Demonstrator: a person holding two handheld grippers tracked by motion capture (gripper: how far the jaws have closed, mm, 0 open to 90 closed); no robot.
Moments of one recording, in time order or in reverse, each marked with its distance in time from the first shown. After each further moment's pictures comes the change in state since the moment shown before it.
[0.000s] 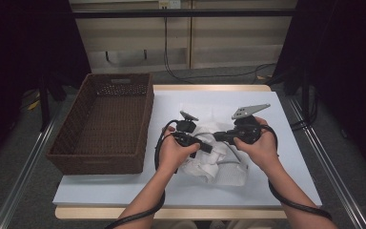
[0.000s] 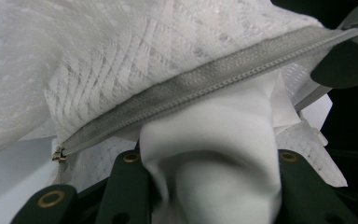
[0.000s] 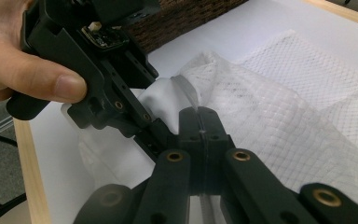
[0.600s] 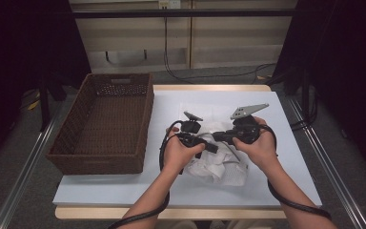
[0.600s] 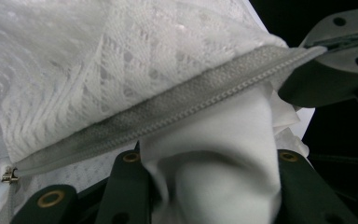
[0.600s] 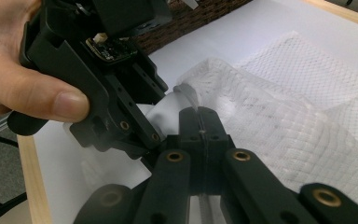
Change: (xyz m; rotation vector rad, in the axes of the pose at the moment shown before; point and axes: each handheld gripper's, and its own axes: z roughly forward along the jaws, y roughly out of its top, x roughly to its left) left arm -0.008 0.002 0.009 -0.014 -0.049 0.007; right arm 0.002 0.002 0.002 0.001 0.009 -0.009
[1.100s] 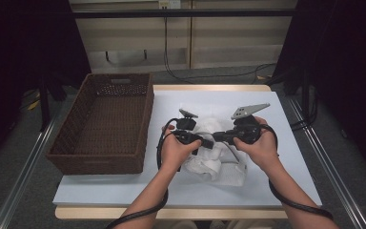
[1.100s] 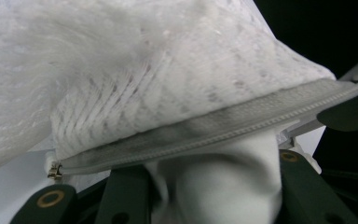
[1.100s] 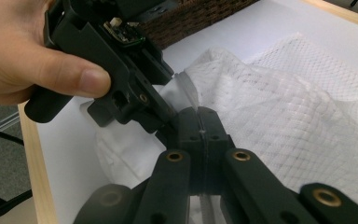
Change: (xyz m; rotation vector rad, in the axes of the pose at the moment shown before) left arm 0.012 0.003 -0.008 -0.032 0.042 -0.027; right arm 0.001 0.001 -0.003 -0.001 0.010 -0.006
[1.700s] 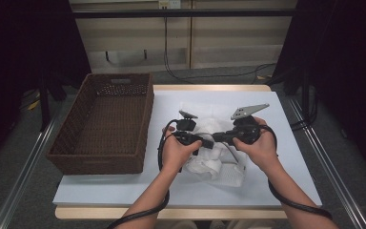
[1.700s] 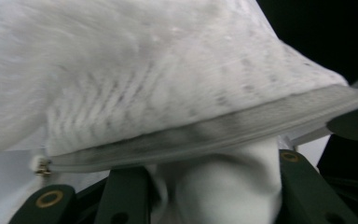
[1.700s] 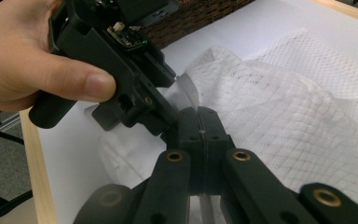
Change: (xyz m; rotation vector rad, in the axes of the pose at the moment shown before) left arm -0.001 -0.003 0.007 -0.023 -0.003 -0.026; right arm -0.001 -0.002 0.003 0.001 0.005 0.008
